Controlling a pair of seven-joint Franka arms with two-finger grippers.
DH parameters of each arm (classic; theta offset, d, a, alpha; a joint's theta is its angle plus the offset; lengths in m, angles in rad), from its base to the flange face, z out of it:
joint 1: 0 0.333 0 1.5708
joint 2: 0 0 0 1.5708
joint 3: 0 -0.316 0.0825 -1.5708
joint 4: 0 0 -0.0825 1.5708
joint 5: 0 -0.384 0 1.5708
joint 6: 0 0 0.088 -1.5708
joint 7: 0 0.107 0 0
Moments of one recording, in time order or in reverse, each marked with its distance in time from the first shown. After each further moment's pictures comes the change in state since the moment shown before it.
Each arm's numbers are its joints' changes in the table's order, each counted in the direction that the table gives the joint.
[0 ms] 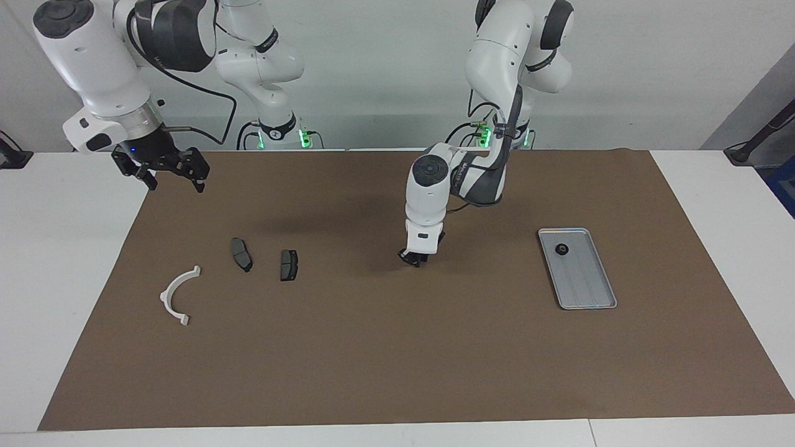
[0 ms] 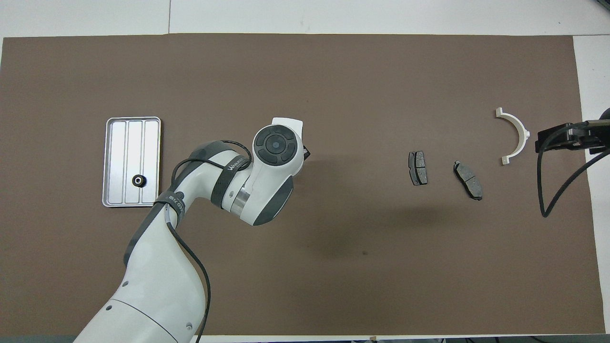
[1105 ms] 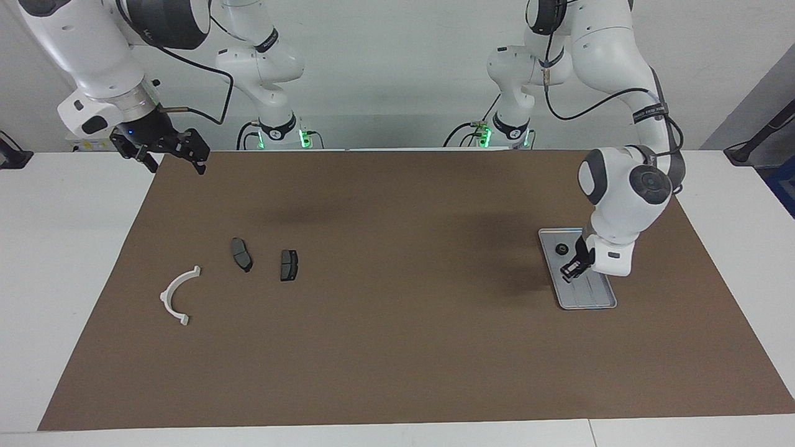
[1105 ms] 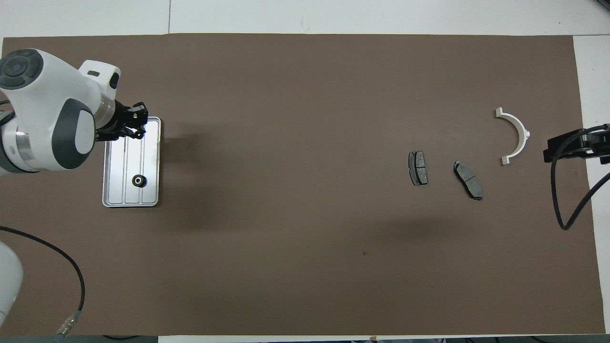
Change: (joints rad) left arm 0.581 0.119 -0.021 0.011 -0.001 0.139 0.734; right arm 0.001 0.004 -0.002 0.075 -0.019 0.131 0.000
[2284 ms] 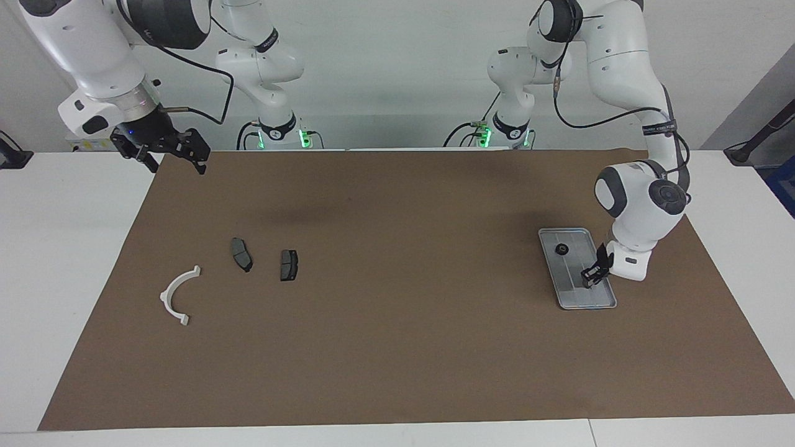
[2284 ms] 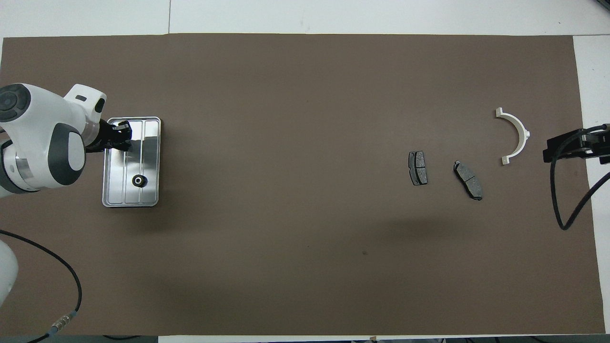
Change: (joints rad) left arm 0.087 -0.030 0.008 -0.148 0.000 -0.205 0.165; right arm 0.000 0.000 -0.001 0.000 0.000 0.000 0.000
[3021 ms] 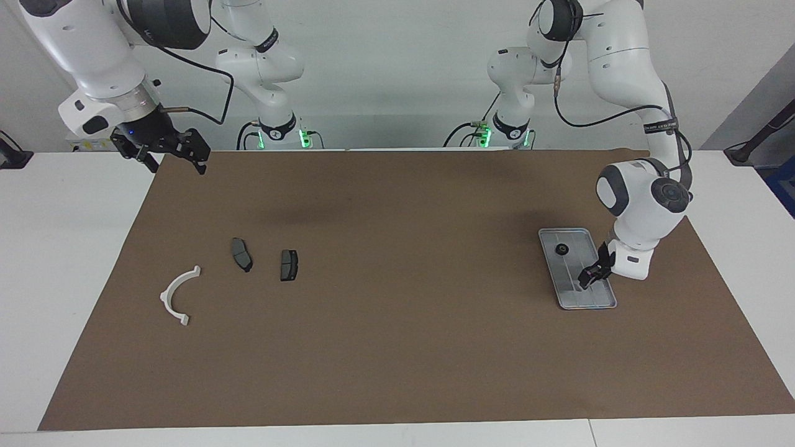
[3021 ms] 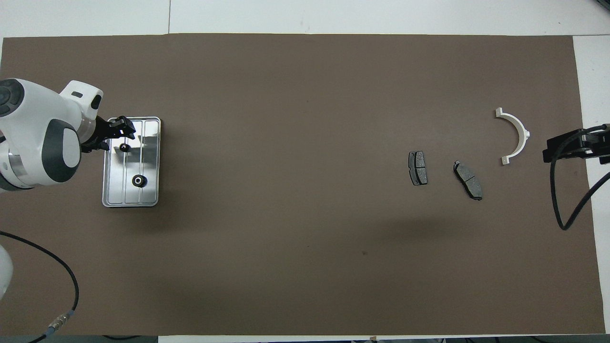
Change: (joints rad) left arm 0.000 0.012 -0.001 0.049 0.000 0.065 0.000; right arm 0.000 0.000 0.000 0.000 0.000 0.000 0.000
